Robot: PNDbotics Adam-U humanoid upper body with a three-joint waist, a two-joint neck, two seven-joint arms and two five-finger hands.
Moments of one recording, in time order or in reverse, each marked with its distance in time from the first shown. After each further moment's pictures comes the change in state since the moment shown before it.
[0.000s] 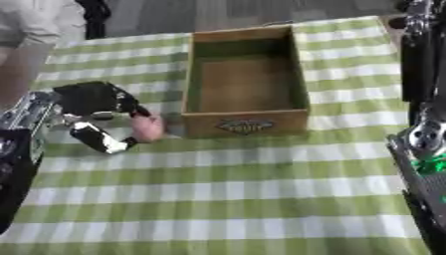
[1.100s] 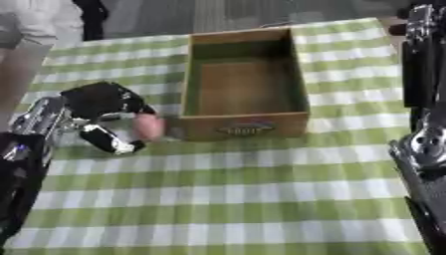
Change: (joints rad) left arm -0.003 -0.038 0.030 0.024 -0.164 0.059 0.156; right arm -0.002 -0.001 0.001 0.000 -0.007 0.005 0.003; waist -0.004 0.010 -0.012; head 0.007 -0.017
